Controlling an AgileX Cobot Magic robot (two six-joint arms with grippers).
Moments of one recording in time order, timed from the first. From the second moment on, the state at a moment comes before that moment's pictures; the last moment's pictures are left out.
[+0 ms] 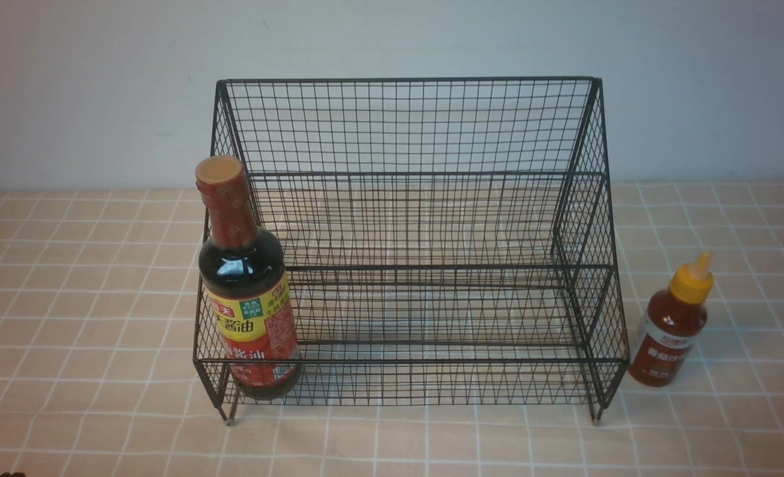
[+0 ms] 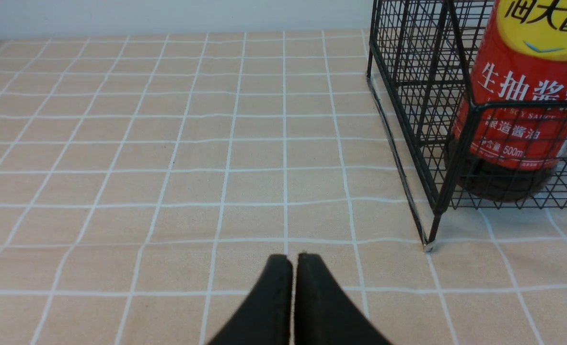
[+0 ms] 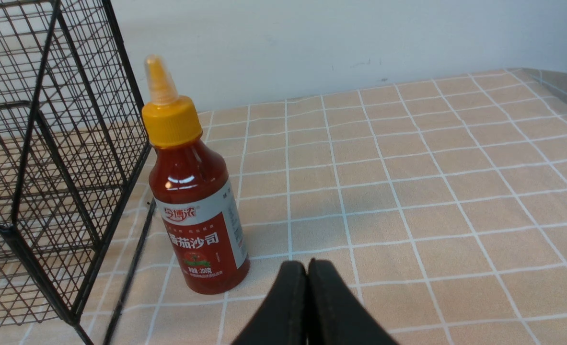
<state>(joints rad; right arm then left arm) -0.01 -0.01 0.02 -0.12 0.39 0.28 -0.01 -0.01 0.03 -0.08 0.38 0.07</state>
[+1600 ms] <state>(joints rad) -0.01 0.22 -0.12 -0.21 -0.30 0.47 -0.01 -0.01 0.03 -0.09 0.38 0.07</state>
